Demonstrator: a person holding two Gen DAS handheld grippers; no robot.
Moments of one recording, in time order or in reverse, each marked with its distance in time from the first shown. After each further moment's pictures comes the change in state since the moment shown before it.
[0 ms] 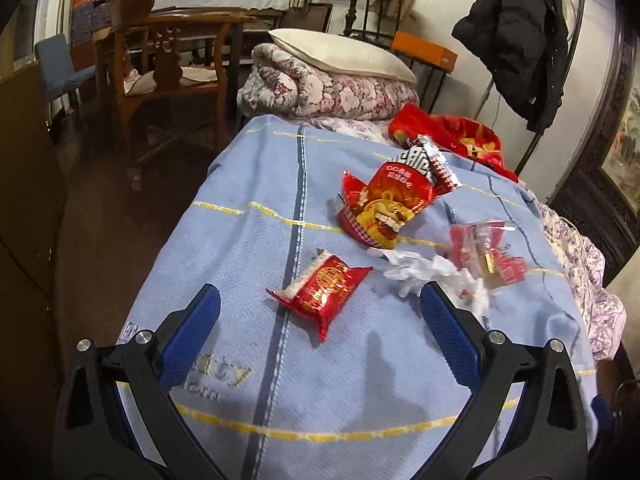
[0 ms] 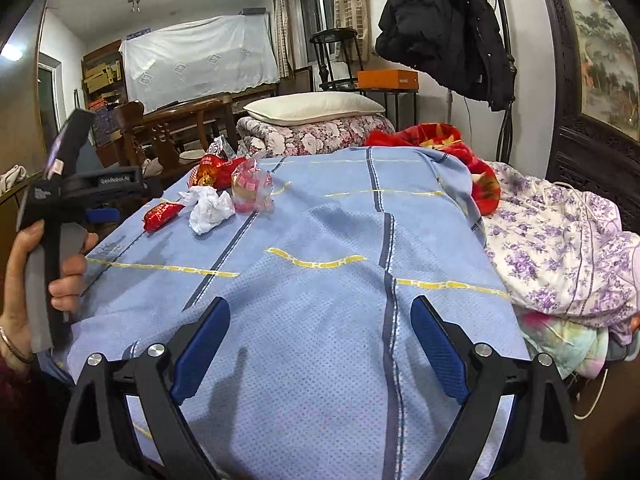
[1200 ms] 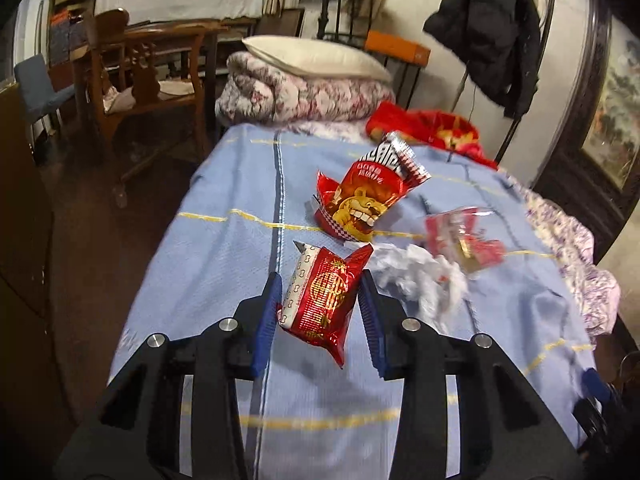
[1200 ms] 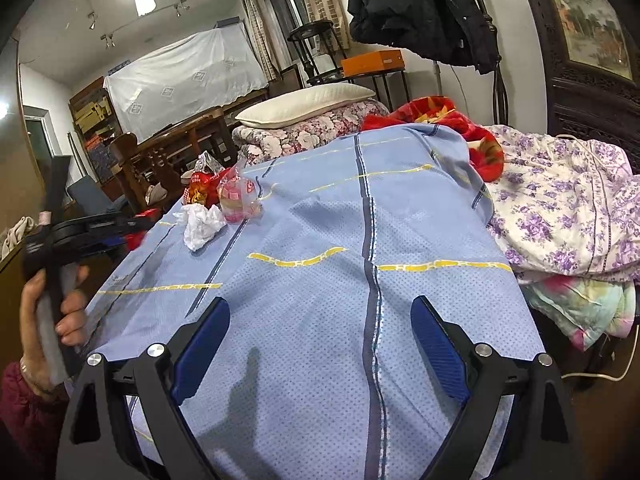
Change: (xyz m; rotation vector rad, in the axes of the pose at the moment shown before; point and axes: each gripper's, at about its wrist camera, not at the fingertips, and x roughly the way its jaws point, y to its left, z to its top) left arm -0.023 -0.004 -0.004 0.064 -0.017 -0.076; right arm 0.008 -0.026 -0.003 0.157 0.024 0.066
